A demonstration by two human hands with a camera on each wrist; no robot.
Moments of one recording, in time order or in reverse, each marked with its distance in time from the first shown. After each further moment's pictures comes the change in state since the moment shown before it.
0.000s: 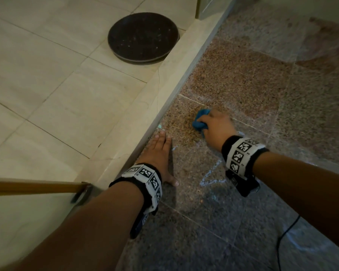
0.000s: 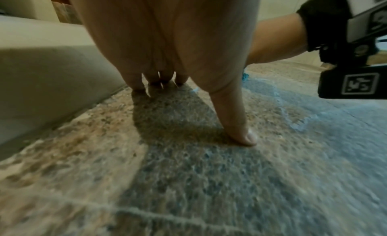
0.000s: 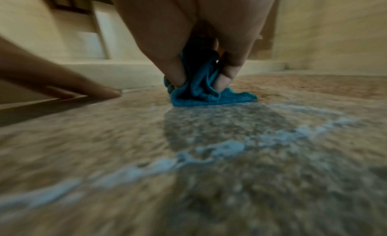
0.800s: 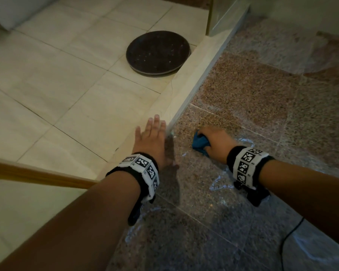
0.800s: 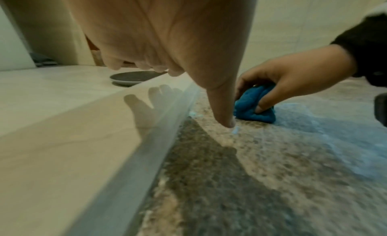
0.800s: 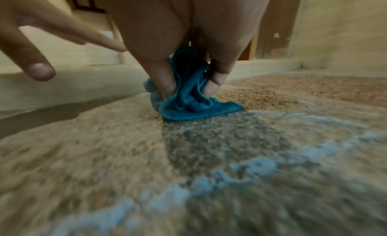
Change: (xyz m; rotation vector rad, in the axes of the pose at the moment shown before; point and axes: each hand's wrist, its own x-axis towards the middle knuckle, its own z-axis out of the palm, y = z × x) left_hand -0.024 -0.029 -0.037 0.098 0.246 -0.157; right_hand -0.011 -0.021 -0.002 0.107 -0.122 -0.160
